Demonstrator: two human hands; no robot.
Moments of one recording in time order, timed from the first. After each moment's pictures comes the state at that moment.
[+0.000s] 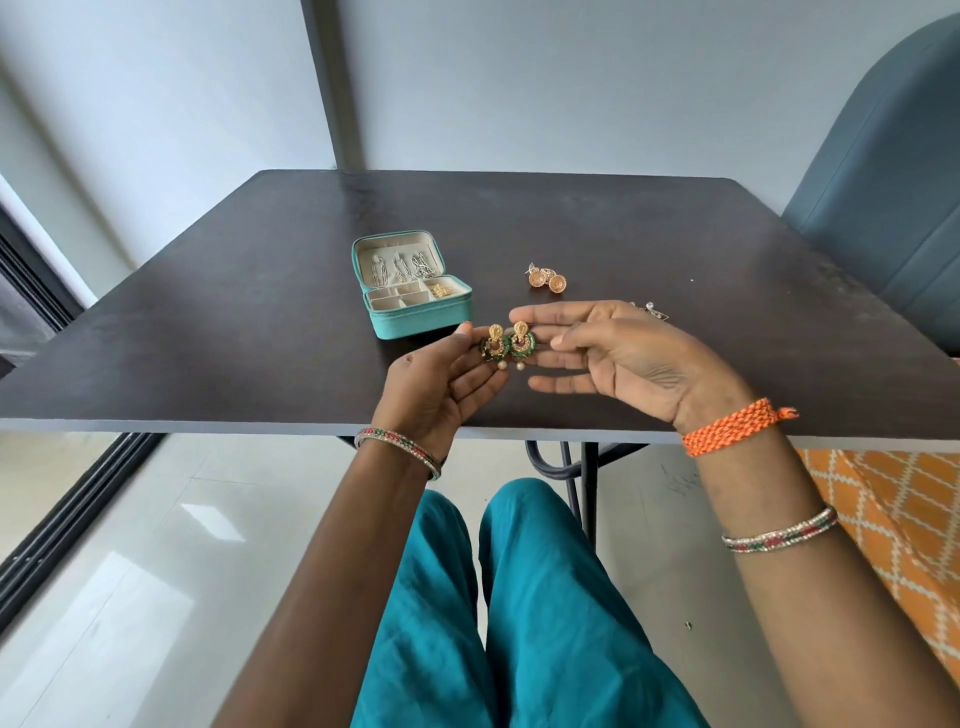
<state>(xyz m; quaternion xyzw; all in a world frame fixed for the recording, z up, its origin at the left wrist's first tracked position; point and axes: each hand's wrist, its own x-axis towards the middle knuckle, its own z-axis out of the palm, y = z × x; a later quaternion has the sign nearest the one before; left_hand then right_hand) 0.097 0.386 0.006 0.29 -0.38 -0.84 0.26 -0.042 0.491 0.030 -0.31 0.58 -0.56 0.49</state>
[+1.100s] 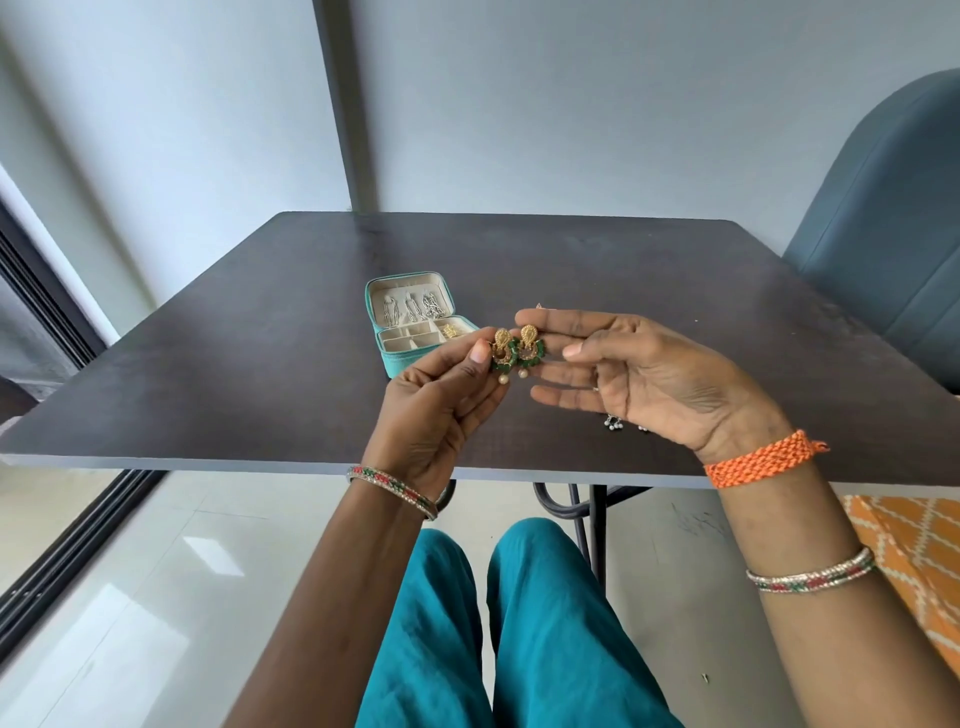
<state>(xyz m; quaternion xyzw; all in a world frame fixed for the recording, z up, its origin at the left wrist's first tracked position) 0.108 0.388 0.024 0.19 -0.42 -0.83 0.30 -0.045 0.498 0.052 -0.38 0.49 -0.59 0.52</state>
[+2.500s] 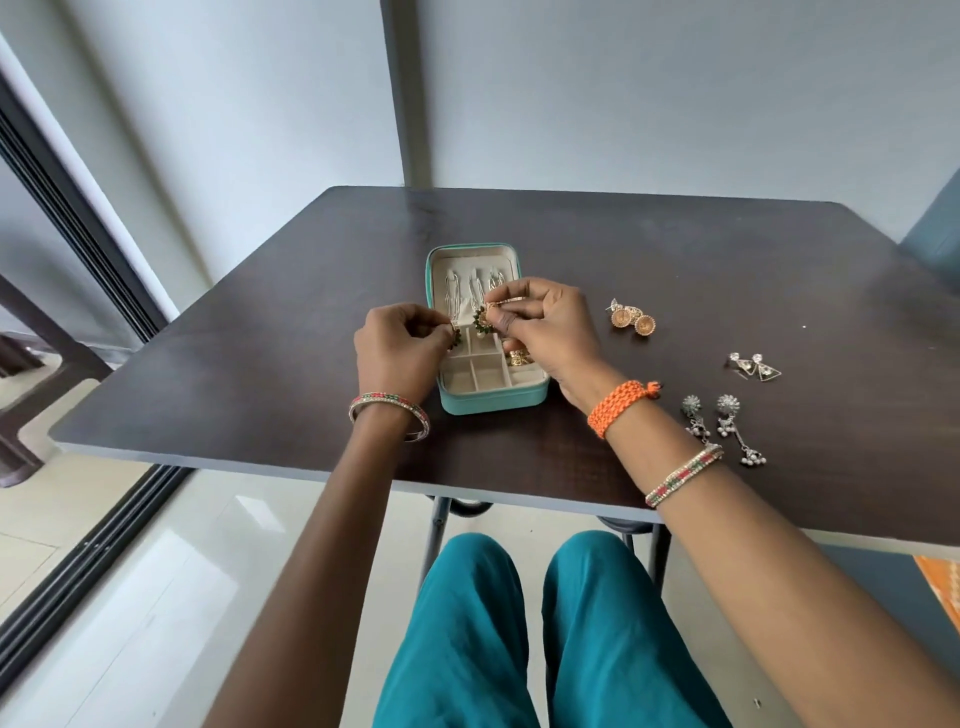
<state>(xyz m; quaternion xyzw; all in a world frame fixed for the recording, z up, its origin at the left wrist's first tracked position) 0.098 0.269 -0.002 0.44 -0.71 -0.39 0.39 -0.031 0.335 -0.008 -0.38 0.63 -0.63 0.23</state>
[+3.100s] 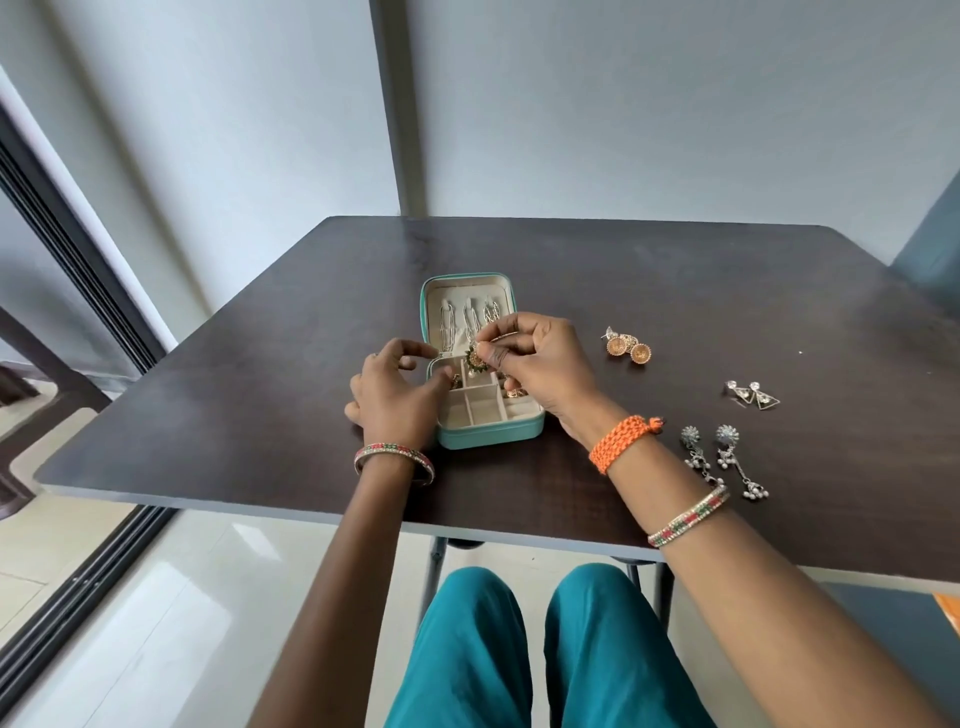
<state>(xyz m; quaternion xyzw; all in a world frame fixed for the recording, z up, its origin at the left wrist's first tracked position) 0.092 0.264 -0.019 0.50 -0.70 -0.35 0.37 -0.031 0.338 -0.004 -0.40 0.64 -0.61 0.25</state>
